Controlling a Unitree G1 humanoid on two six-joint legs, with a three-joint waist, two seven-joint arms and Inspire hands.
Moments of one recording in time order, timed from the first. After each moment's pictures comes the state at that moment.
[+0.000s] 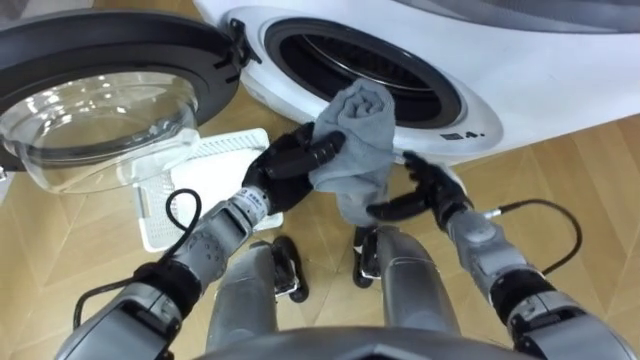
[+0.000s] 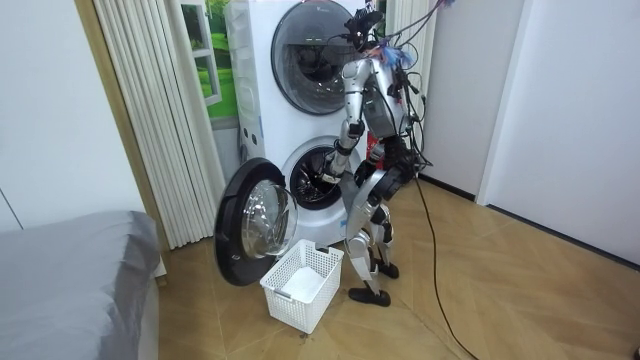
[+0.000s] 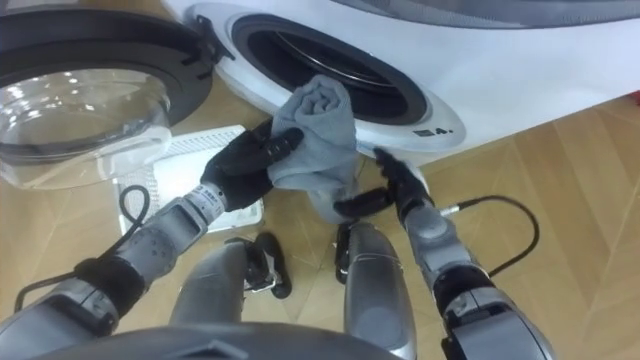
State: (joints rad) left arm -0.22 0.20 -0.54 0.81 -1.22 -0.03 -0.49; right arm -0.21 -0.22 0.29 0.95 0.05 -0.10 -0.05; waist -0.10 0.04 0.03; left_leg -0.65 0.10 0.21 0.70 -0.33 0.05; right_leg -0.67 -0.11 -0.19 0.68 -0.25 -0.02
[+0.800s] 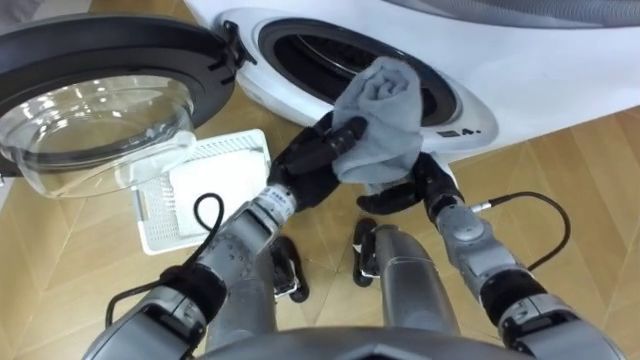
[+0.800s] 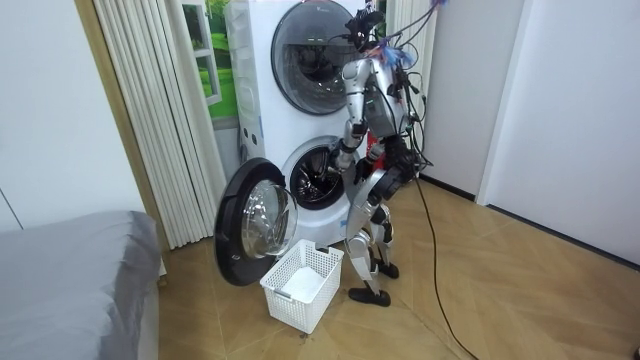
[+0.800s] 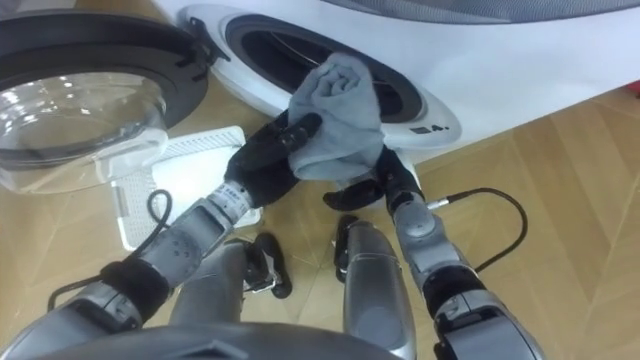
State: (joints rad) left arm -0.22 0.10 -0.53 0.73 -1.32 -0.03 -0.54; right arm -0.20 -0.19 0.29 0.89 0.06 -0.09 -0.03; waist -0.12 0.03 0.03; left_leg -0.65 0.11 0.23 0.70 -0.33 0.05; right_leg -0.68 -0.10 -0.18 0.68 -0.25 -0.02
